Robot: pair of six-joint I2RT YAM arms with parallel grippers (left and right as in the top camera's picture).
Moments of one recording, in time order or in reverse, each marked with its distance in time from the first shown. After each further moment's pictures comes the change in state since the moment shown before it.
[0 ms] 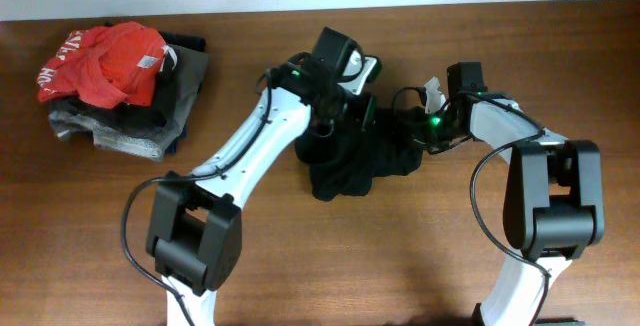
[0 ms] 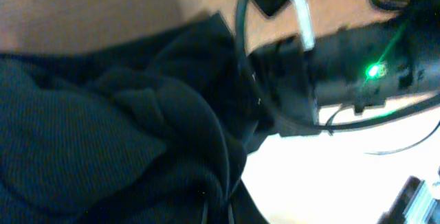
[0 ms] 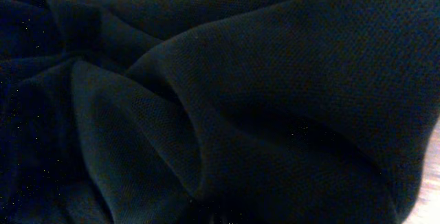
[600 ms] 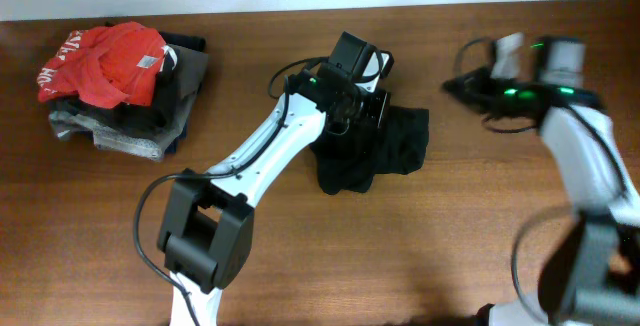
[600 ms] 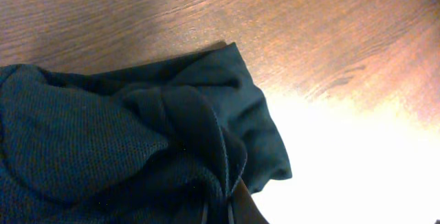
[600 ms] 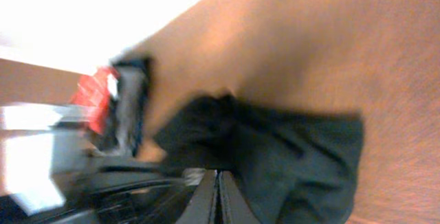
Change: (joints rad) left arm -0.044 0.045 0.001 0.131 -0.096 -0.072; right arm -0.265 -0.399 0.041 0.000 -0.224 0.064
